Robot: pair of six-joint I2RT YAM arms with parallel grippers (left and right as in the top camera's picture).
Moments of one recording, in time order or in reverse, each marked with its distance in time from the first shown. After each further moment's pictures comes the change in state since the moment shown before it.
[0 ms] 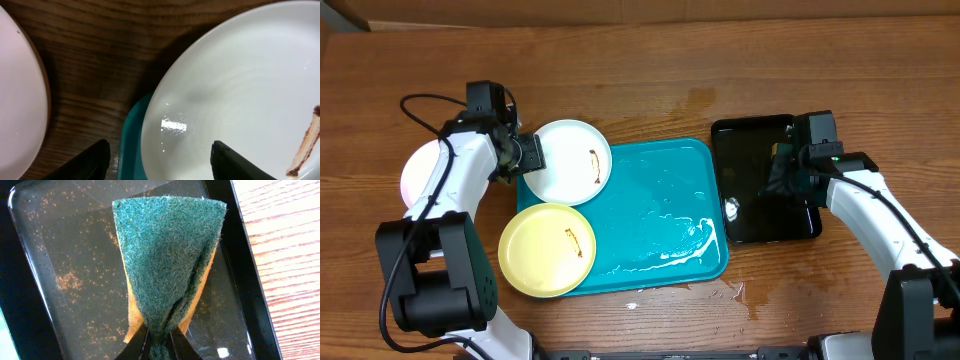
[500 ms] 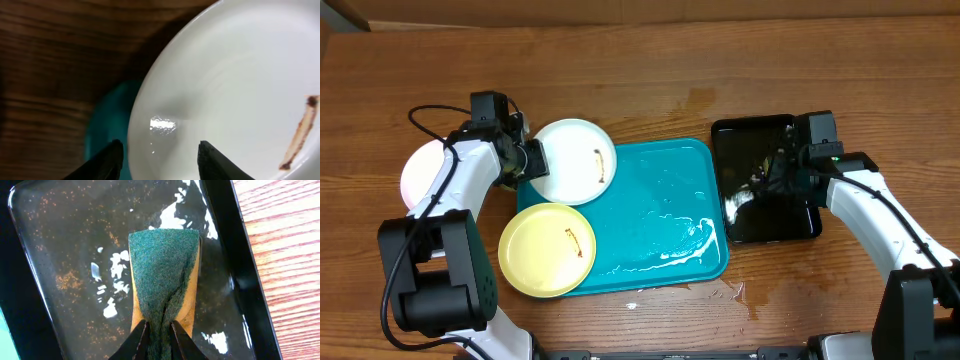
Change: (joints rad) left arm 0.000 0.000 -0.066 0.076 0.128 0.000; right arm 0.000 0.000 0.000 -0.001 0.000 0.001
